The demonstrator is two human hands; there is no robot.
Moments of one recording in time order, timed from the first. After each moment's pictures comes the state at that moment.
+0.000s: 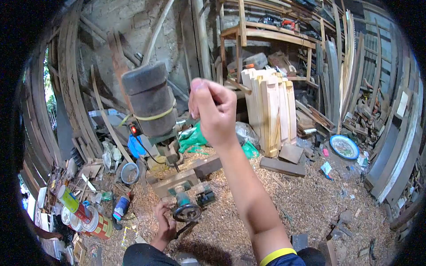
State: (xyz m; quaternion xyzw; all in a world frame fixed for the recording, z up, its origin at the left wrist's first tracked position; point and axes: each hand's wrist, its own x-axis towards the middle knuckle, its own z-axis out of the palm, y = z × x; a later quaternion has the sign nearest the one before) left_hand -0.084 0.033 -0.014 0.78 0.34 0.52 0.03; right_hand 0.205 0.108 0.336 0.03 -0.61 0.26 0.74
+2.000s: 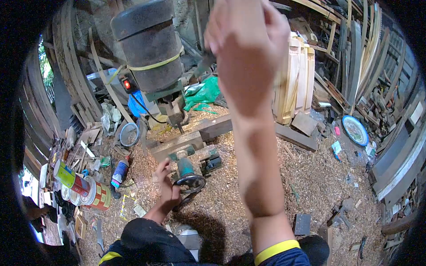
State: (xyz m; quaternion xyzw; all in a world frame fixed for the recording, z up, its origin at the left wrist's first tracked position) left_hand -0.055 0.072 -0.023 0.72 0.31 0.62 0.07; right_hand 0.191 0.103 0.351 -0.05 -0.60 0.19 0.78
